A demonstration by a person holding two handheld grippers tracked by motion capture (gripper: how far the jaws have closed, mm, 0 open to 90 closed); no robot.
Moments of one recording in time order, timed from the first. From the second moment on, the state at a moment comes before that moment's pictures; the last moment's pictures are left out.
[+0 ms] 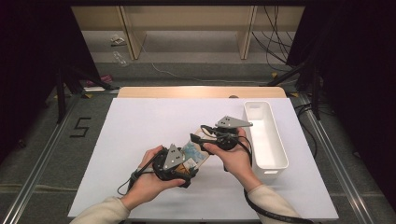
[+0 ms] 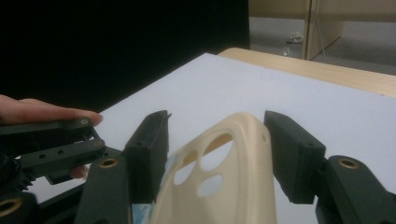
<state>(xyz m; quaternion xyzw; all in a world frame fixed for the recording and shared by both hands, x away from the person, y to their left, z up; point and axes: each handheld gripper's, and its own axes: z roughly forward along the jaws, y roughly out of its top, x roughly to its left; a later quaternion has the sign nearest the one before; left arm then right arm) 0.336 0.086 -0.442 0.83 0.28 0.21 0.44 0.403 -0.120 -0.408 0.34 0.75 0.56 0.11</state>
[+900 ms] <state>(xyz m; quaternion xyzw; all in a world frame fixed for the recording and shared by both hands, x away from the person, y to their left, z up) 0.337 0.083 -0.448 0.84 0.27 0.19 0.44 0.391 -0.117 -0.392 0.33 0.74 0.58 0.05</state>
